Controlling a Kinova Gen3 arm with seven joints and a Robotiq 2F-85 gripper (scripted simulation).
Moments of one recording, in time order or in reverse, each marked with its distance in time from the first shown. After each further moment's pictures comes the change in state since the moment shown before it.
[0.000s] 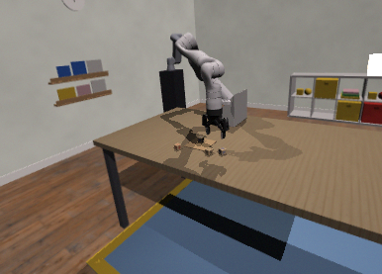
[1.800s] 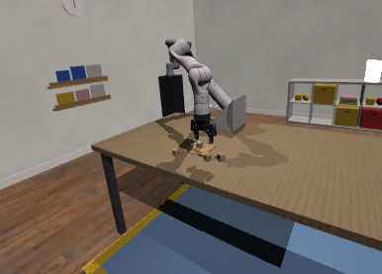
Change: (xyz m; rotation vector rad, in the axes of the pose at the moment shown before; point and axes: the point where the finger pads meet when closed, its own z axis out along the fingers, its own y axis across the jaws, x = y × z) arm -0.034 -0.037 -0.002 -0.002 -0.007 0.006
